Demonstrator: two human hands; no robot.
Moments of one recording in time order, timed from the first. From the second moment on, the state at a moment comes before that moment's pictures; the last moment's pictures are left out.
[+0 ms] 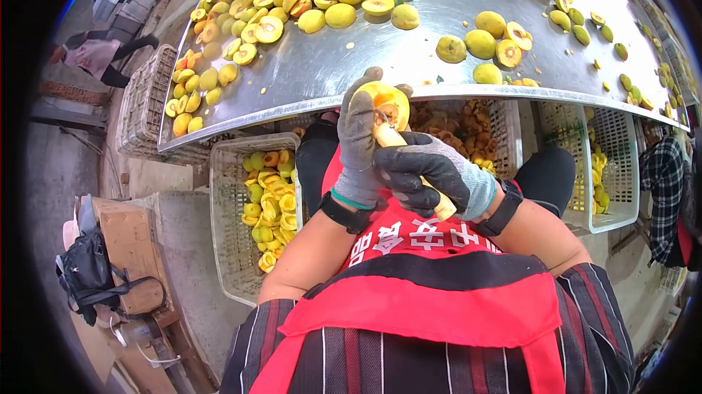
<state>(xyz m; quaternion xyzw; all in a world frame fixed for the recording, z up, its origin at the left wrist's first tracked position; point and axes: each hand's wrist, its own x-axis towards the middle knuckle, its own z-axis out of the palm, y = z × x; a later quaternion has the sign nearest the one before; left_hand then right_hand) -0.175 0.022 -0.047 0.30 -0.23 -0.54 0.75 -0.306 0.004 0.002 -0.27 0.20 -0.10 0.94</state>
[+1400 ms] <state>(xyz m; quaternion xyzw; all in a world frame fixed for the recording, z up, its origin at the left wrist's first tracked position) -0.182 -0.054 -0.013 0.25 -0.19 -0.76 0.57 -0.395 -0.029 -0.016 -0.46 0.35 -0.27 0.77</state>
